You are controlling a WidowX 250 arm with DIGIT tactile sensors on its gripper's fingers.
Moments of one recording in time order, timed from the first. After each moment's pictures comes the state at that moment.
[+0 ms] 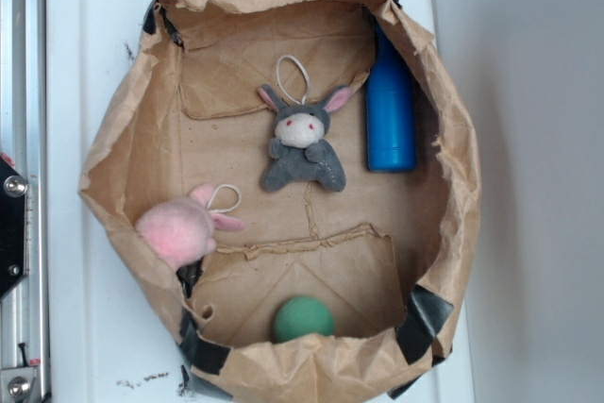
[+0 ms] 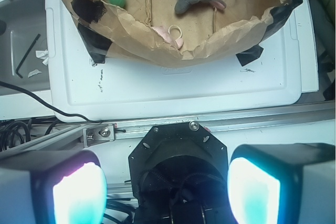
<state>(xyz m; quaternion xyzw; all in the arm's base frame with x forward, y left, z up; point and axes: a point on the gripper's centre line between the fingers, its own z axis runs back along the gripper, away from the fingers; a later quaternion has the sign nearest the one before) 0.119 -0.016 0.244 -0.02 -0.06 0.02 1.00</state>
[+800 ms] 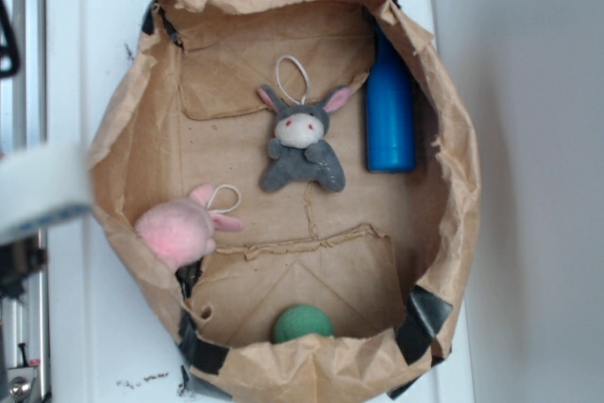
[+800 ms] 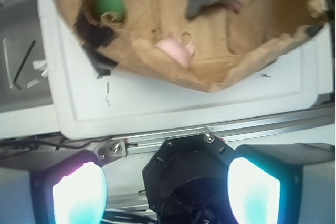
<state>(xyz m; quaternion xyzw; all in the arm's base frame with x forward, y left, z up) 0.158 -0.031 0.230 -0.02 -0.03 0.06 1.00</state>
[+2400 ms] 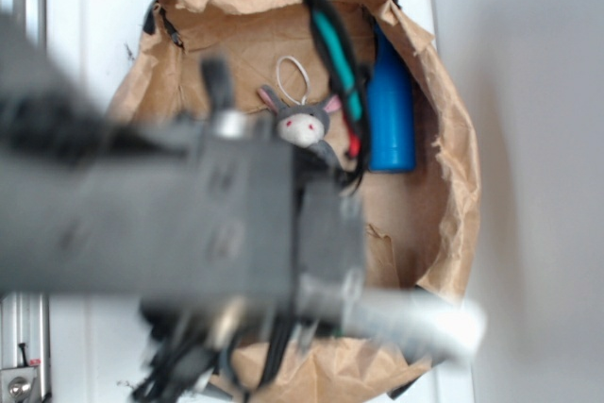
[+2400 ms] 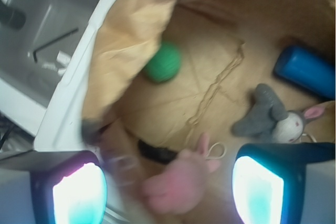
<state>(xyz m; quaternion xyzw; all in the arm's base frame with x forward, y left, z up) 0.261 -0.011 0.166 -0.04 -0.07 -0.20 0.98</state>
